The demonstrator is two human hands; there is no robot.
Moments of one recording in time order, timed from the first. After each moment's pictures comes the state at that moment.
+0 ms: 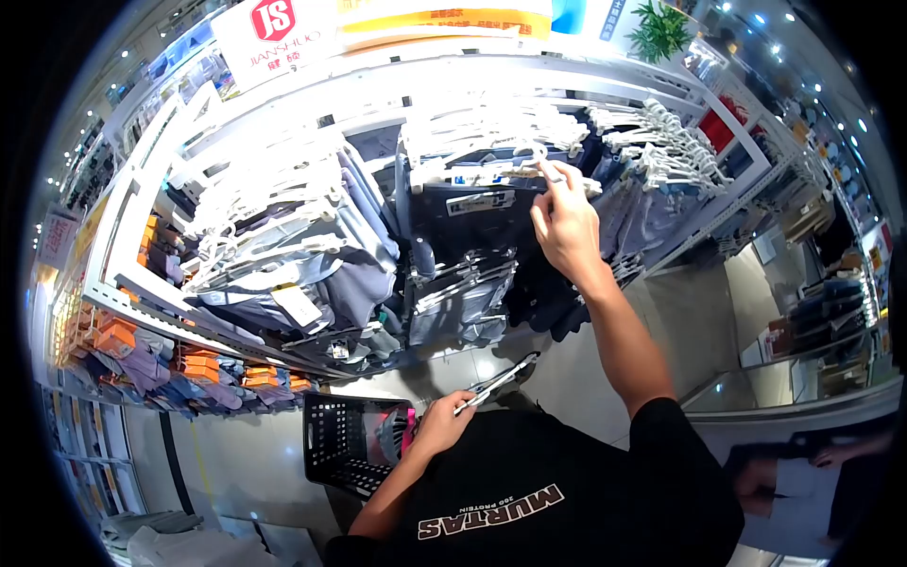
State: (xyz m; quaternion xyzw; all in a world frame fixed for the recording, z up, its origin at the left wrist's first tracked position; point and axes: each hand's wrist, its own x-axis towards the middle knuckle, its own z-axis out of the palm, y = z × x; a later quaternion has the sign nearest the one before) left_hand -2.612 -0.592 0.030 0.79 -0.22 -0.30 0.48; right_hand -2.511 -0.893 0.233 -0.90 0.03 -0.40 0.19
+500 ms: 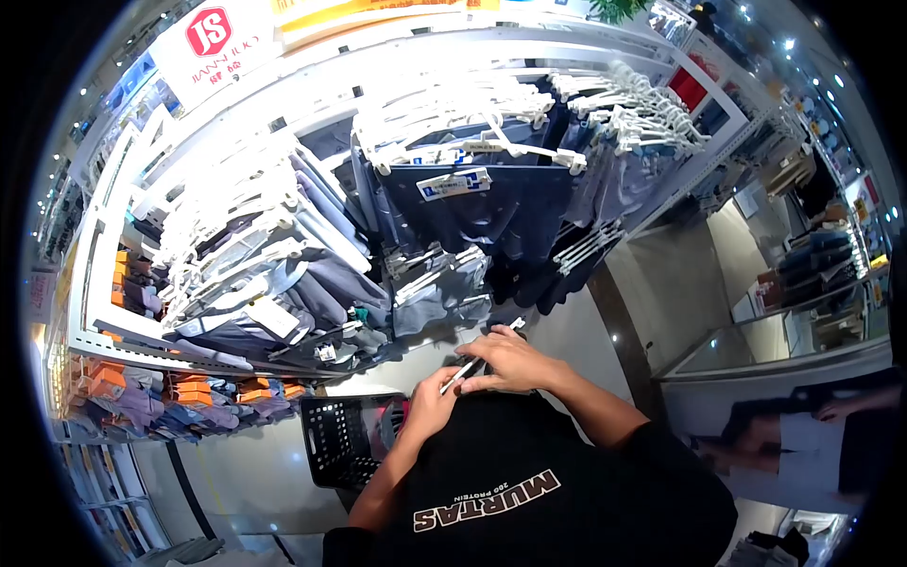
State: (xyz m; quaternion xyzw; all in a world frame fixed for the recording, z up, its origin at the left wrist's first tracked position) left_hand -2.593 -0.602 0.038 0.76 -0.23 -0.29 0.53; right_hand -2.639 -0.820 0.107 -0.94 -0.12 0.06 0.33
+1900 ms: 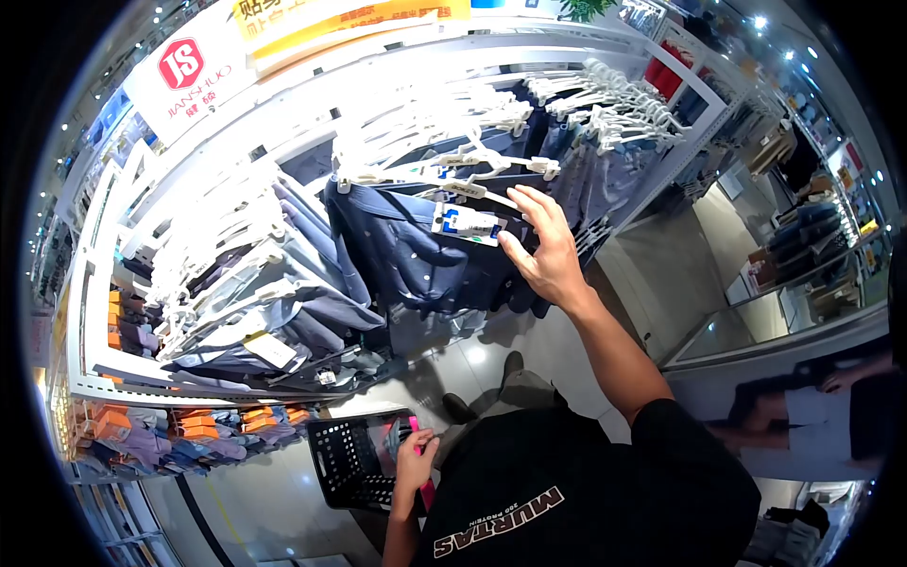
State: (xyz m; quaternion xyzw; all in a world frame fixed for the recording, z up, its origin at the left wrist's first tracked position) left_hand -2.643 -0.494 -0.071 0.80 -0.12 -0.29 0.52; right_hand -2.564 -0.894 0.201 -0.89 0.05 -0.37 0.27
